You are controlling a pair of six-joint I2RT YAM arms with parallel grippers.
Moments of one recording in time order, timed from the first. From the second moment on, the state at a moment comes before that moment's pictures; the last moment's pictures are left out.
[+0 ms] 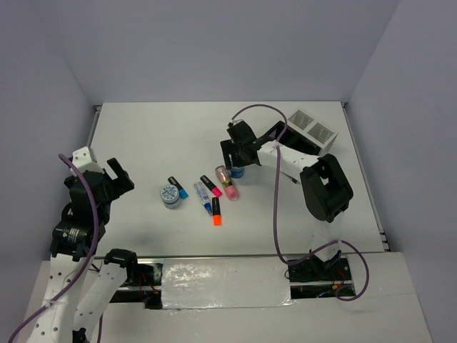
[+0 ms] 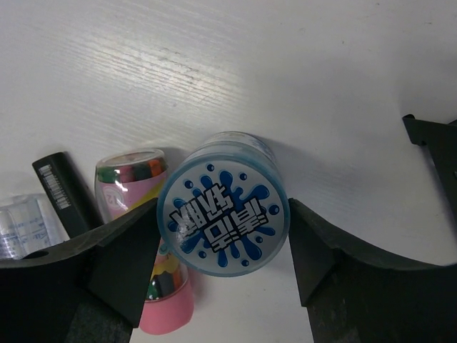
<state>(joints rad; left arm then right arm) -0.14 0.55 0.87 -0.74 -0.42 -0.40 0.61 1.90 1.38 -0.40 0.16 0.30</state>
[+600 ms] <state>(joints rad) -0.14 0.55 0.87 -0.74 -0.42 -0.40 0.57 1.87 1.37 -0.41 0.15 0.29</state>
